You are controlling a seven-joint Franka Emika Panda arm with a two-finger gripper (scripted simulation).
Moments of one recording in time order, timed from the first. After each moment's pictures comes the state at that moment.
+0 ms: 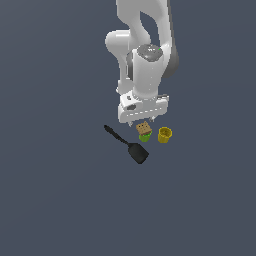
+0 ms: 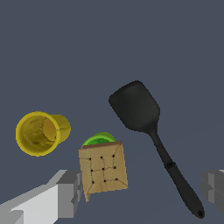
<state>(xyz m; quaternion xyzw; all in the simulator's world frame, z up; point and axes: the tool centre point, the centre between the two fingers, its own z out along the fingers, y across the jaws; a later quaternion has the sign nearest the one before) -0.072 0.060 0.177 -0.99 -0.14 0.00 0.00</state>
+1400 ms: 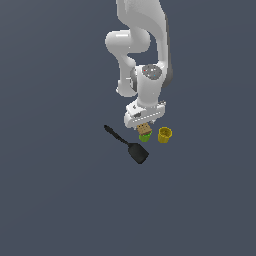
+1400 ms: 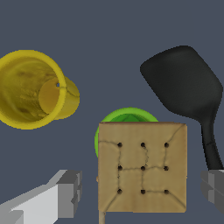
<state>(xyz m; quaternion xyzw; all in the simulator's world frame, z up) -0.119 0.080 0.100 -0.98 -0.21 0.00 0.00</state>
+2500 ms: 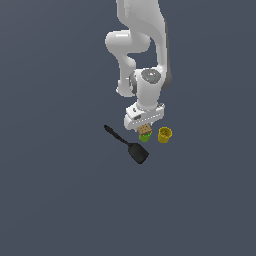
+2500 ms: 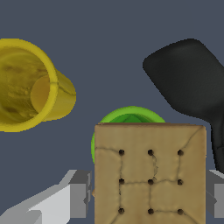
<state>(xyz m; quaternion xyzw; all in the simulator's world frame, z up) -0.119 0.080 0.085 -0.98 -0.21 0.00 0.00</state>
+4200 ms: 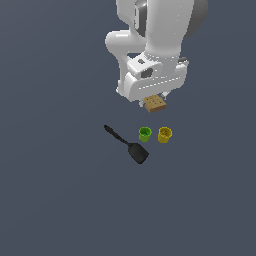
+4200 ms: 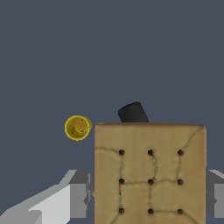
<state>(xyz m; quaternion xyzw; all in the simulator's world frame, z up) -0.052 0.086 0.312 -0.98 -0.21 0.00 0.00</state>
